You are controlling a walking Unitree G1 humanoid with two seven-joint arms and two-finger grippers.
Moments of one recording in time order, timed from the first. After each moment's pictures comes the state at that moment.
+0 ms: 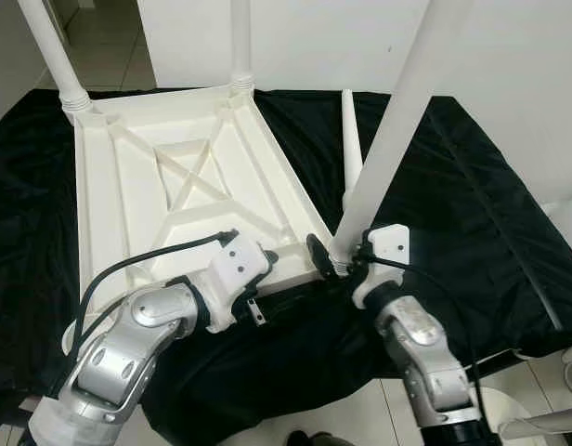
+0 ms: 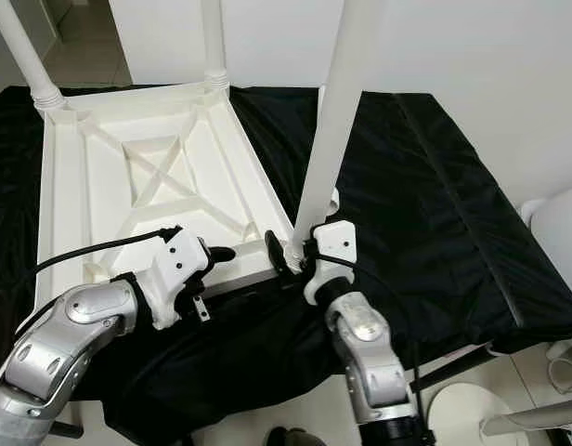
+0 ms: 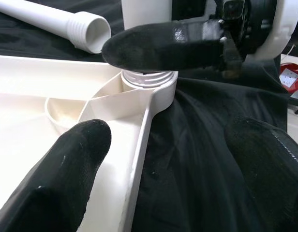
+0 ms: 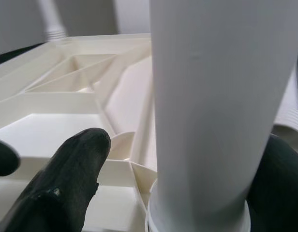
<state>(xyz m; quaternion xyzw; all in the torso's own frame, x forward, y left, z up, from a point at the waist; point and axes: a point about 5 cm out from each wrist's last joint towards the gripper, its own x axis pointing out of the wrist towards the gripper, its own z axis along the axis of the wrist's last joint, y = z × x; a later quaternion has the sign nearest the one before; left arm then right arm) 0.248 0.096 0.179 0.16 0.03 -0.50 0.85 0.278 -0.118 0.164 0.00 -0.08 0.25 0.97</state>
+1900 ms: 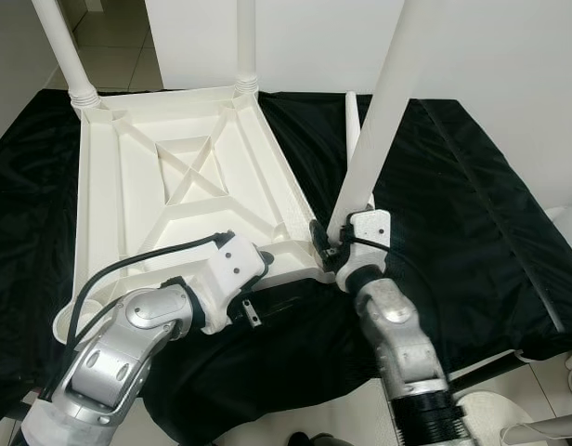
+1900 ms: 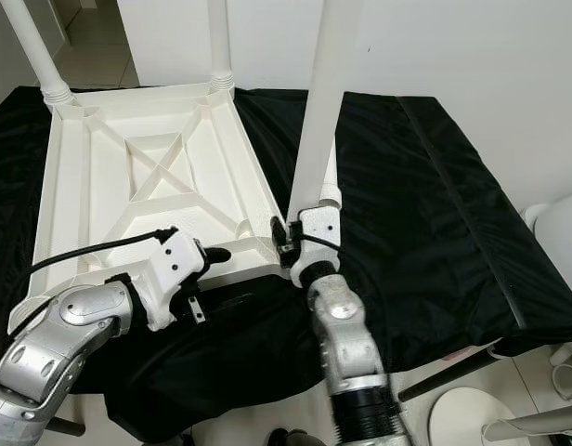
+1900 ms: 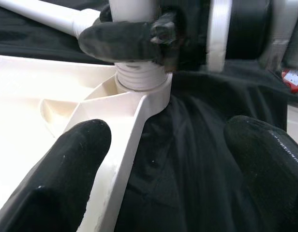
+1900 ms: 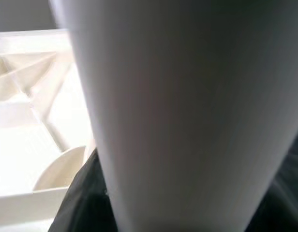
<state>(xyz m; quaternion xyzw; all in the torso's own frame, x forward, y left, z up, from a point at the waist) 0.244 0.098 0.181 0.17 0.03 -0.50 0.85 0.301 -0.091 0.159 0.02 -0.06 0.05 1.00</state>
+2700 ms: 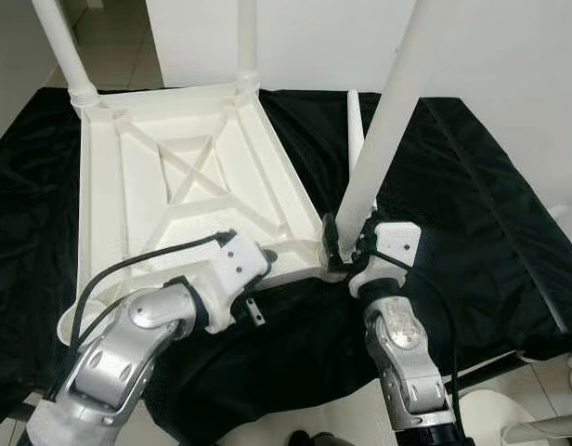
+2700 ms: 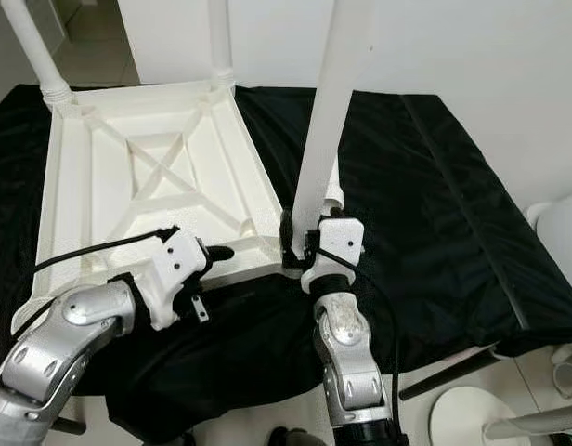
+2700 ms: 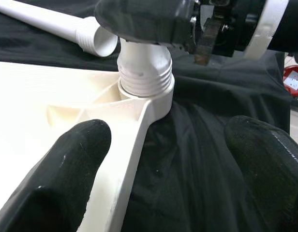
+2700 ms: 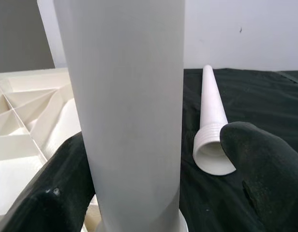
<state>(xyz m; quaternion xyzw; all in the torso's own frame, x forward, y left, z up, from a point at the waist) 0.248 0.097 0.182 0.17 0.02 -0.50 0.85 0.273 -0.104 0.169 0.04 -0.14 0.06 0.99</state>
